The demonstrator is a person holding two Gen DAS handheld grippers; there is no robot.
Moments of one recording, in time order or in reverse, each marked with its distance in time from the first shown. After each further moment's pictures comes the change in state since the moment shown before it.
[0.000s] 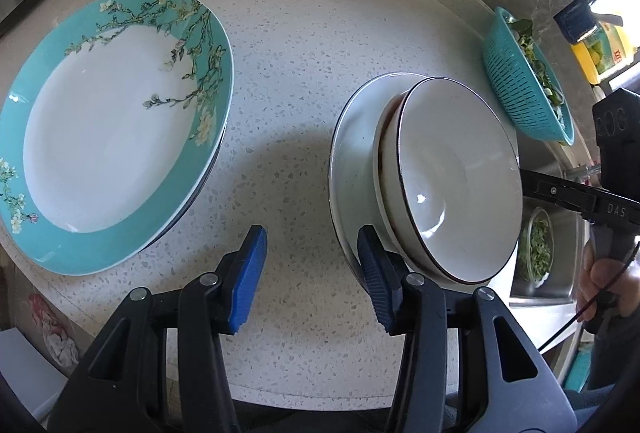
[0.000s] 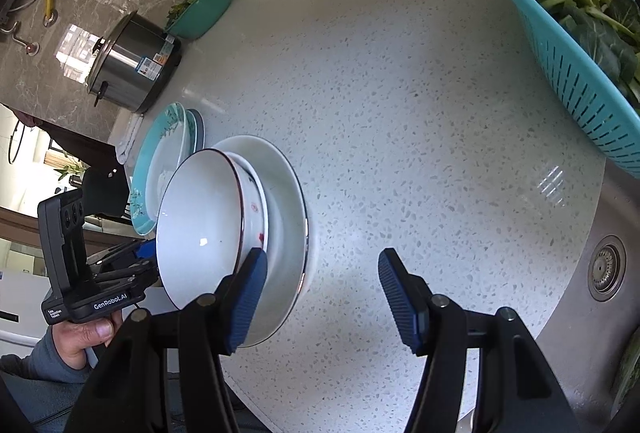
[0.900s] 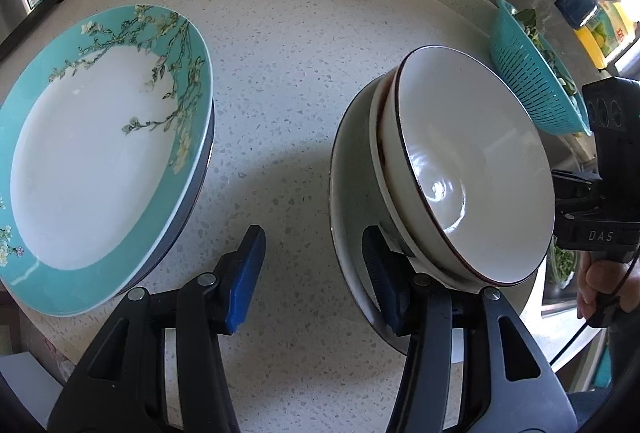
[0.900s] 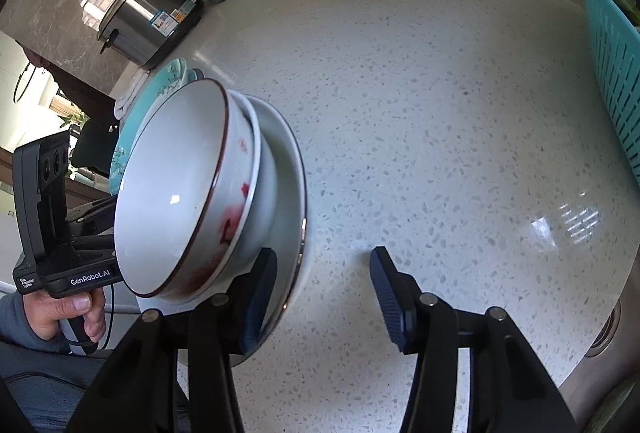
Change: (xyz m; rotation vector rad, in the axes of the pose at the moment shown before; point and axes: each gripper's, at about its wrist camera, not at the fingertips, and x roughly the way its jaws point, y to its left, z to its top) left arm 0.035 -0.009 0.009 0.070 -0.075 0.056; right arm 0.039 -0.002 -0.005 -0.188 0.011 -0.012
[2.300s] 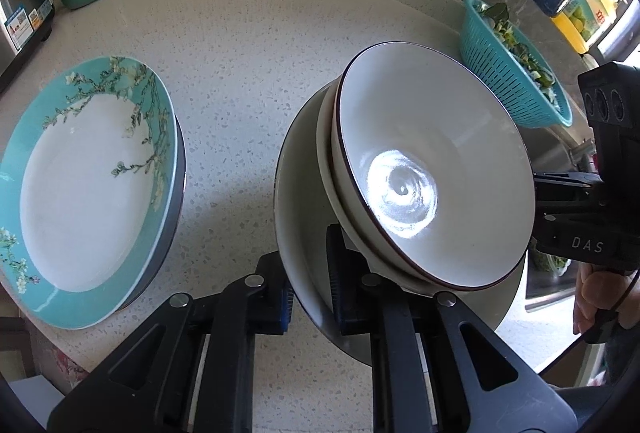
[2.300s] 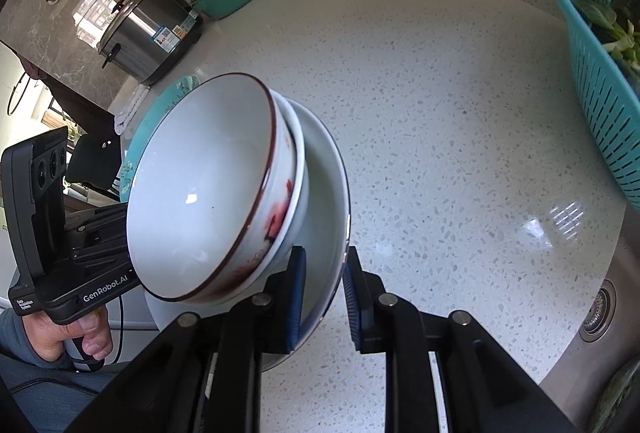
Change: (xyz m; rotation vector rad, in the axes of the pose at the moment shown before) left arm -0.021 -0.032 0.019 0.080 -0.026 -0.017; right arm -0.021 0.026 0.004 0.029 -0.046 -0.037
